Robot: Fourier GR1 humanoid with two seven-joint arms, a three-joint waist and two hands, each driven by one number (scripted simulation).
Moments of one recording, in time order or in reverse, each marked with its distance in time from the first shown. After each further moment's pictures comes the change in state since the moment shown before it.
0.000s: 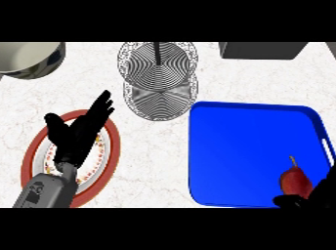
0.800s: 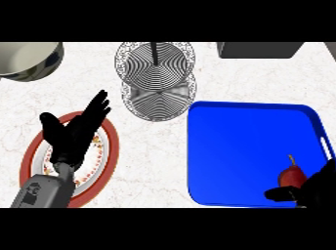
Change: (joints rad) left arm 0.011 -0.011 0.035 -0.017 -0.017 -0.015 0.021; right arm -0.062 0.208 -0.196 0.129 0.108 0.036 -0.111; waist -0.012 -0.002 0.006
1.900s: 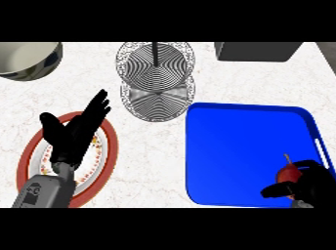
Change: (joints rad) left arm 0.002 -0.030 0.035 -0.001 -0.038 -0.036 0.006; right arm -0.046 -0.005 -0.057 0.132 -0.060 -0.099 -0.140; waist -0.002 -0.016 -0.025
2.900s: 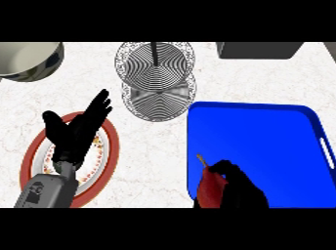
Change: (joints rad) left arm -0.007 -0.016 0.006 0.004 -0.011 0.001 0.012; right arm -0.008 0.005 0.798 -0.359 0.152 0.061 0.168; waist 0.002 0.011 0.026
